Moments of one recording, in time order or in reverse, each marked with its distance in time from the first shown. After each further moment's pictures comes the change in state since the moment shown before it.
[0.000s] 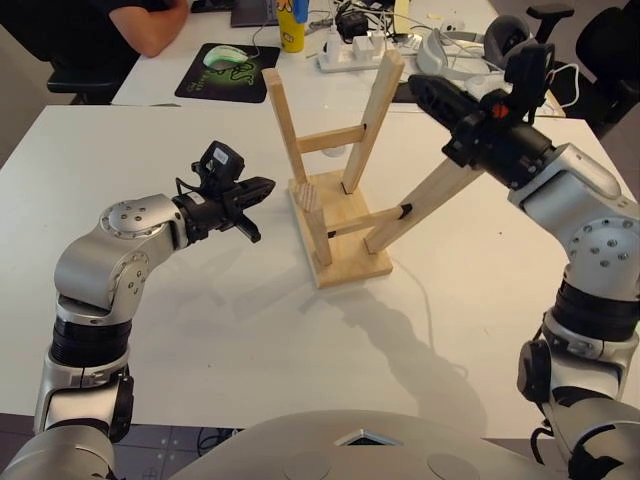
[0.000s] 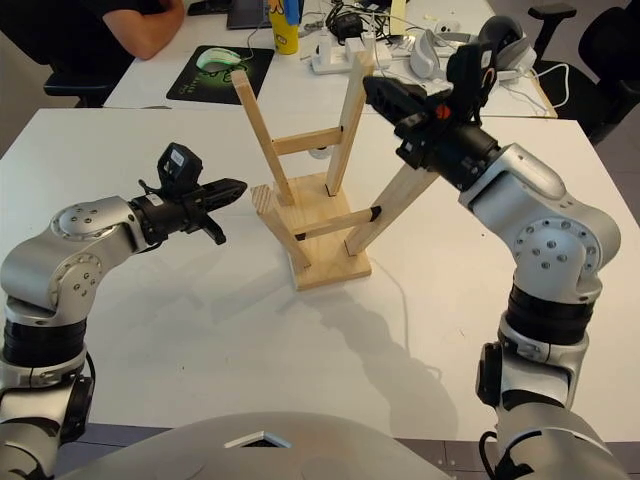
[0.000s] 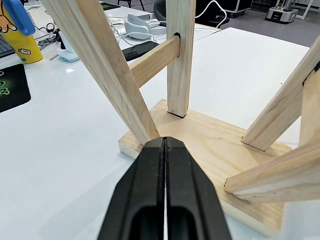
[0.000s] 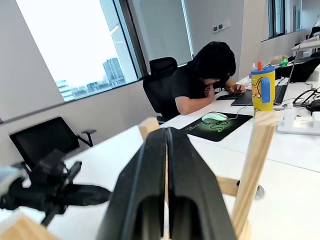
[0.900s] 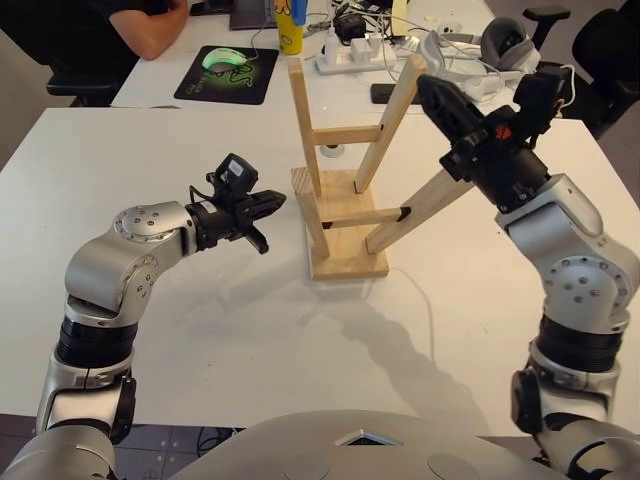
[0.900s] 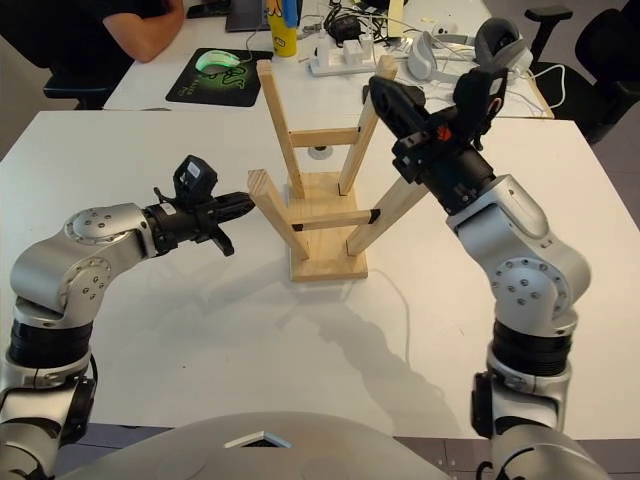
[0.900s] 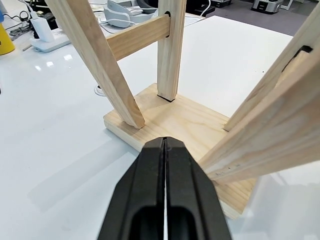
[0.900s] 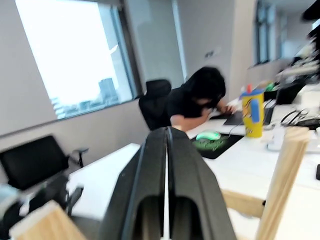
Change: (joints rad) left arm 0.008 -0.006 -0.050 -0.015 0.000 0.036 -0.023; right arm 0.101 0.107 0.017 -0.057 -0.019 -0.271 -0.072
